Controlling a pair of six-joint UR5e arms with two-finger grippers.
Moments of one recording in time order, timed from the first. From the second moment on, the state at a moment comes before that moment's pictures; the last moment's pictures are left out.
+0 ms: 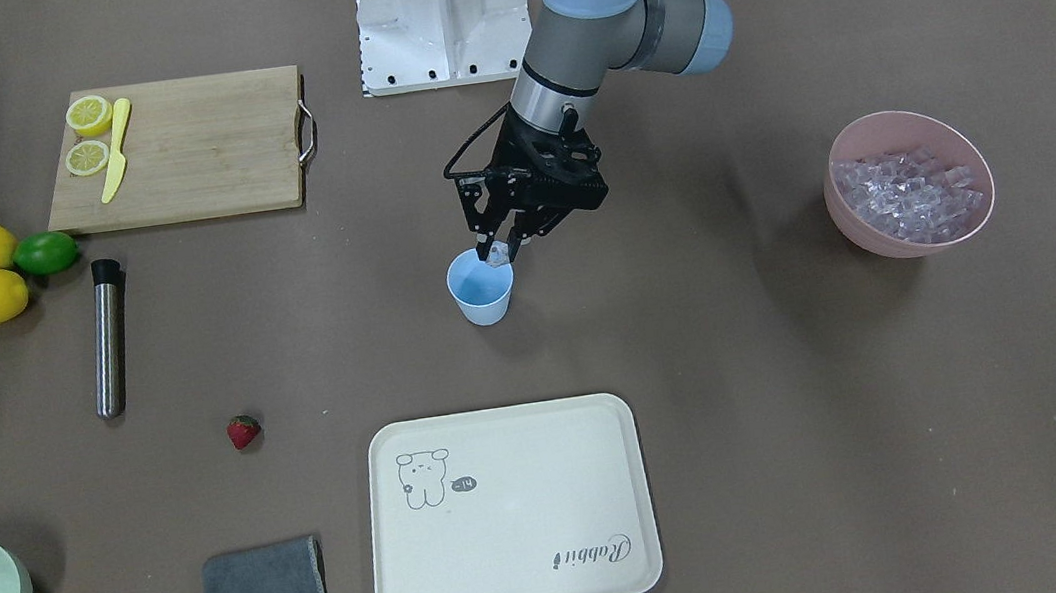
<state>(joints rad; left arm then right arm) -0.49 -2.23 -1.63 -2.07 -1.69 -1.38 1.41 -1.87 1.96 -1.20 2.37 0.33</state>
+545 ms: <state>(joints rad) -0.49 -2.23 -1.61 -2.14 -1.67 -1.38 1.42 -1.88 1.97 -1.20 2.37 0.32</state>
